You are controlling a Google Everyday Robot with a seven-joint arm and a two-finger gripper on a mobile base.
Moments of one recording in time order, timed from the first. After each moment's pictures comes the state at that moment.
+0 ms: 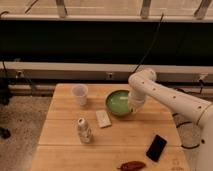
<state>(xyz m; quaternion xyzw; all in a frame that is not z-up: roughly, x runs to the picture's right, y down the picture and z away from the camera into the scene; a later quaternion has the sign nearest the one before) 0.165 0.150 0.823 -0.32 -0.17 -0.34 0.87</state>
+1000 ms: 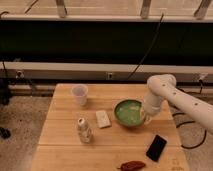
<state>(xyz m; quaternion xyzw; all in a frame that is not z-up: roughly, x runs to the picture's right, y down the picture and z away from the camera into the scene) 0.222 0.182 0.797 -0.37 -0.21 -0.31 0.85</state>
